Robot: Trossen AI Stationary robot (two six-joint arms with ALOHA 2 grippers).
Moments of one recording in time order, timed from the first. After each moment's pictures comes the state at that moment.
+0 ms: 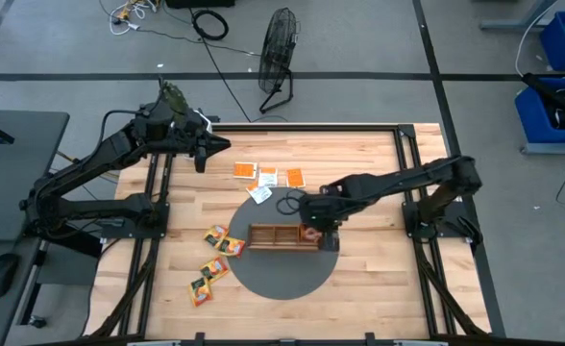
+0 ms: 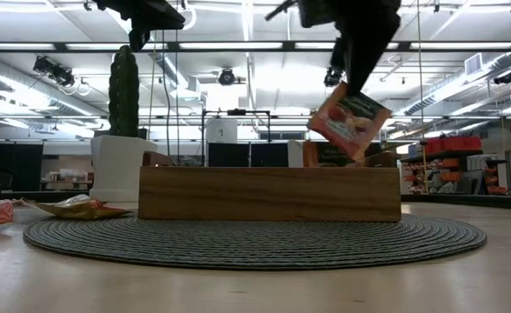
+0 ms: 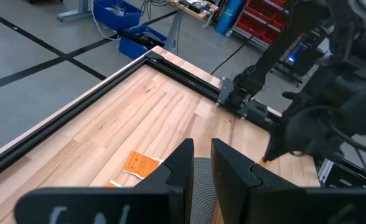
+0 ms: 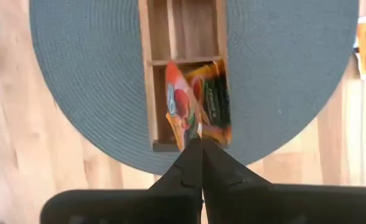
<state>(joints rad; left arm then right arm) 0.55 0.91 0.99 -0.40 0.31 -0.28 0.16 1.72 1.50 -1.11 -0.03 0.25</state>
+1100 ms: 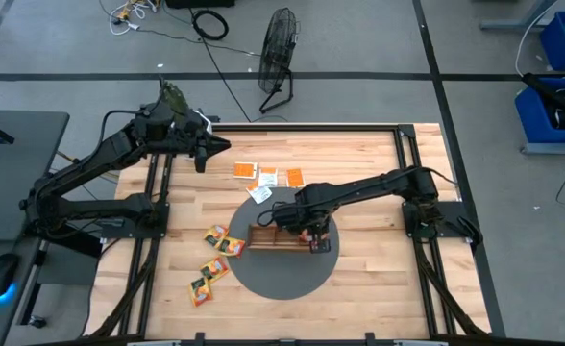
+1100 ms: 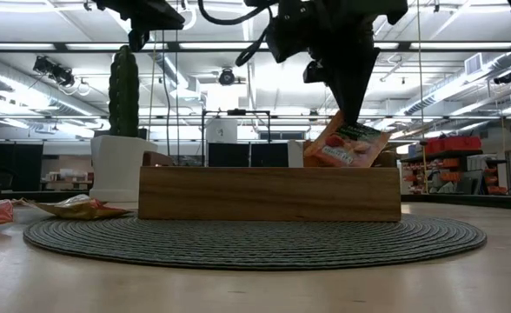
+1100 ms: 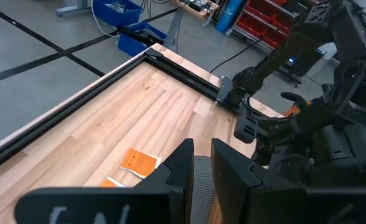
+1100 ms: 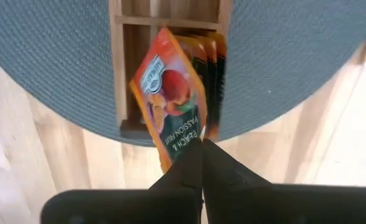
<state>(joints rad) 0.54 0.91 0.99 -0.40 0.31 -0.30 0.15 2.05 1.84 -1.47 0.02 0.09</state>
